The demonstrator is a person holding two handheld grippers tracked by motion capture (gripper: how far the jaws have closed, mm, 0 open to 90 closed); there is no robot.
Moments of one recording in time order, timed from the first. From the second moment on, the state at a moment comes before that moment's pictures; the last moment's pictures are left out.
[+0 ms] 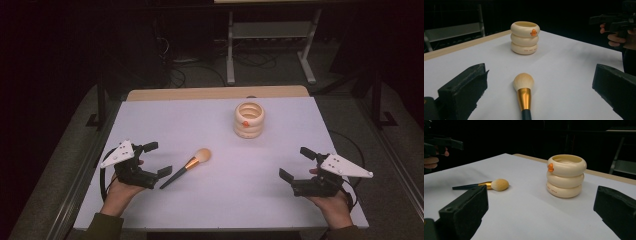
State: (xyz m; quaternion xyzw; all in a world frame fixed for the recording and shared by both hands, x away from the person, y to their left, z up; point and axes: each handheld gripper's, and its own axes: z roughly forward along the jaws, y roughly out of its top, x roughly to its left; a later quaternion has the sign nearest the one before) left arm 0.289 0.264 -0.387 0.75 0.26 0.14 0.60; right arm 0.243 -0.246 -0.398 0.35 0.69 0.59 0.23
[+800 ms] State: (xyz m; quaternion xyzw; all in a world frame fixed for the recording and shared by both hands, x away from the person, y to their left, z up) left arm 0.308 0.244 -0.381 0.75 0.25 0.14 0.60; right arm 0.243 -0.244 -0.397 0.34 0.69 0.59 0.23
